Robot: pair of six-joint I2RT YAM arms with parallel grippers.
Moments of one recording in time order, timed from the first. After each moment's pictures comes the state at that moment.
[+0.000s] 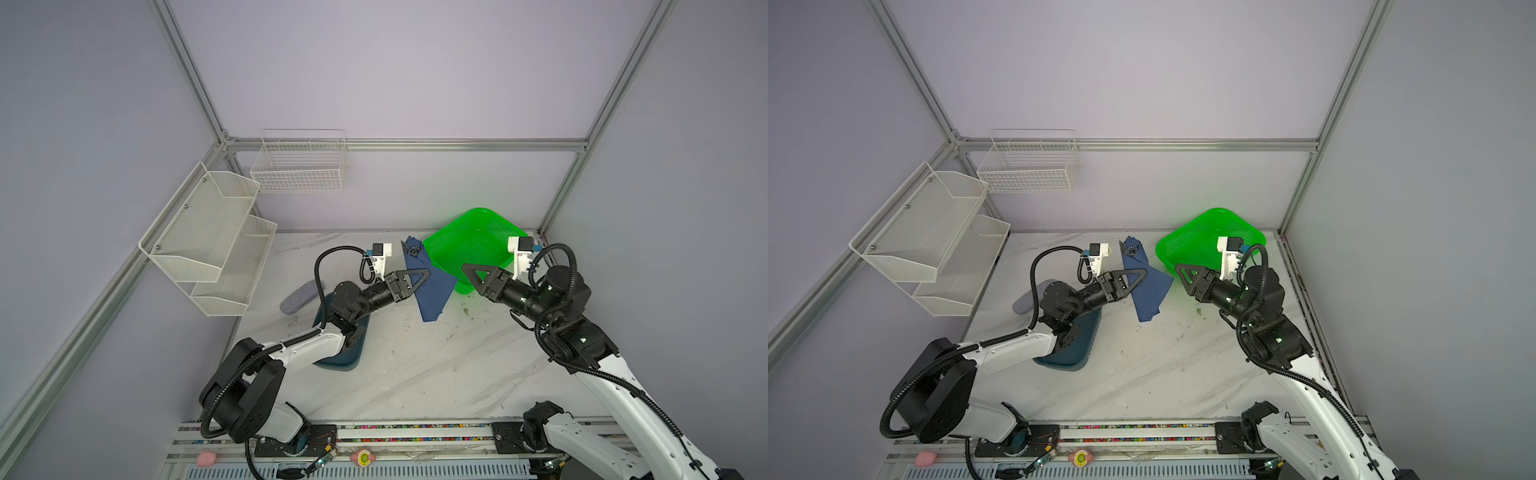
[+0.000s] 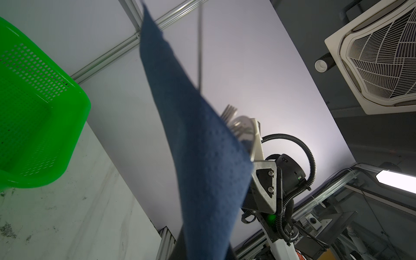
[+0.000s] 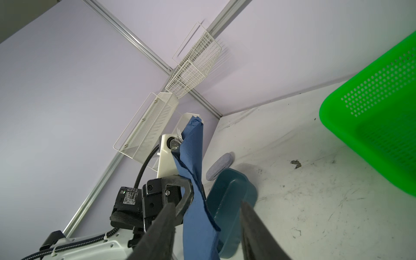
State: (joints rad) left arm -0.62 1.46 0.77 1.06 0.54 -1.23; right arm 0.43 0.87 1.01 -0.21 -0.40 0.78
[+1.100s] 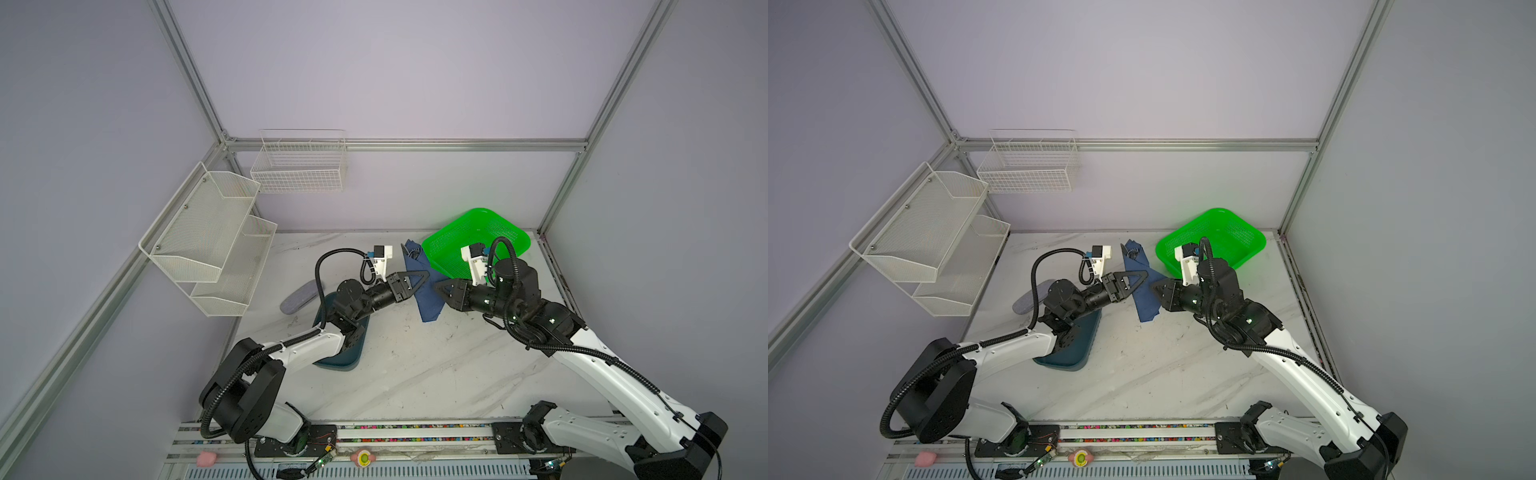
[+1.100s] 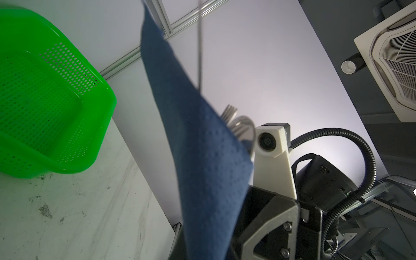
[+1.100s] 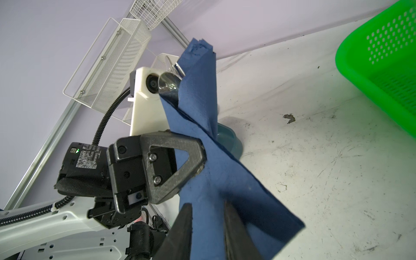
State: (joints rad) left arm -0.62 1.46 0.77 0.96 0.52 -1.19; right arm 0.66 1.07 1.09 -0.40 -0.27 0.68
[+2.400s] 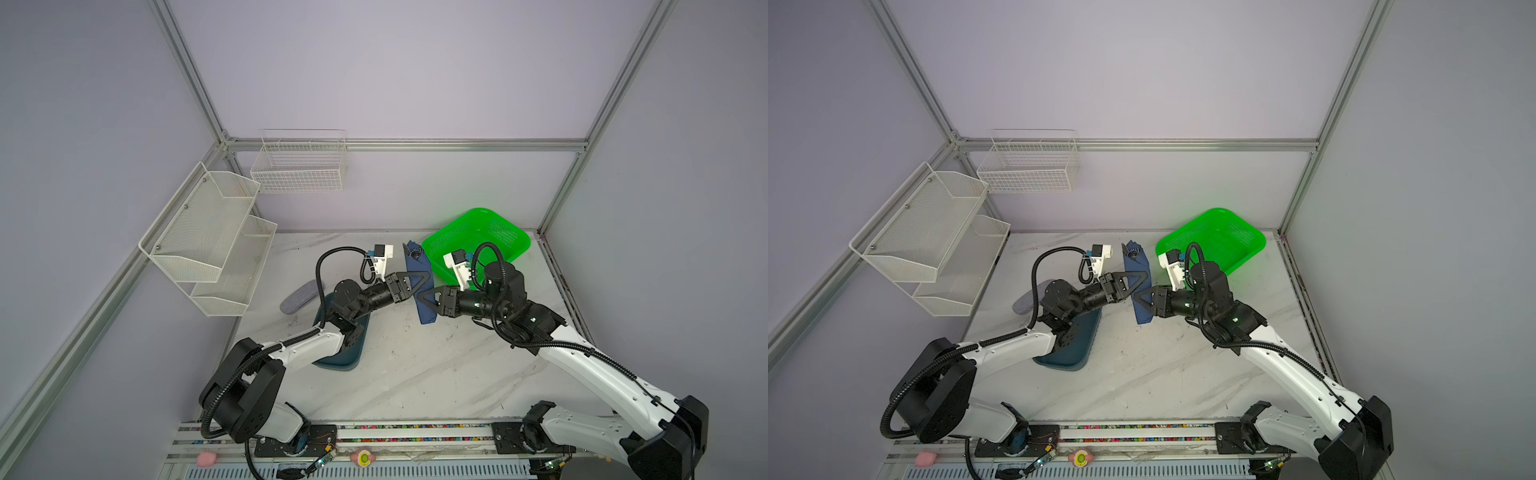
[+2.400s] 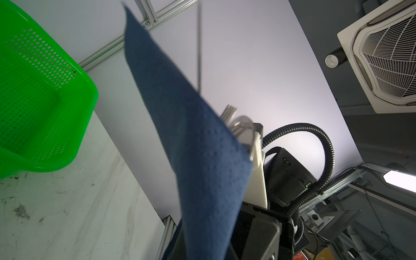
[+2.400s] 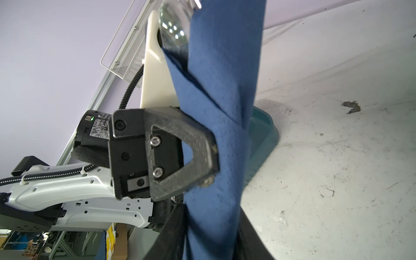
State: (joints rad) left arm -0.61 1.46 0.77 1.02 0.59 -1.25; right arm 0.66 1.13 1.00 -0.20 -0.52 0.68
